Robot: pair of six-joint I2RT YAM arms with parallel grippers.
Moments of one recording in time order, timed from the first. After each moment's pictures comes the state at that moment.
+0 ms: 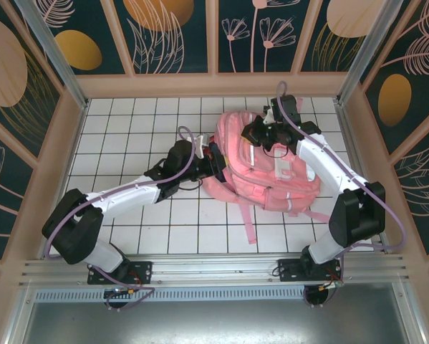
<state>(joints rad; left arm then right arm) -0.74 1.51 0.88 0.25 0.30 -0.95 0.35 1.56 1.33 -0.54 -0.49 0.89</state>
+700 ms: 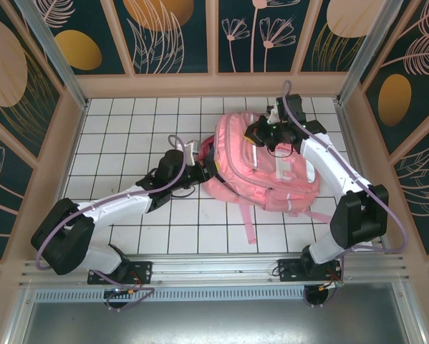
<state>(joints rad) -0.72 1.41 0.72 0.33 0.26 -0.95 0.31 1.53 1.35 -0.59 -0.56 0.86</state>
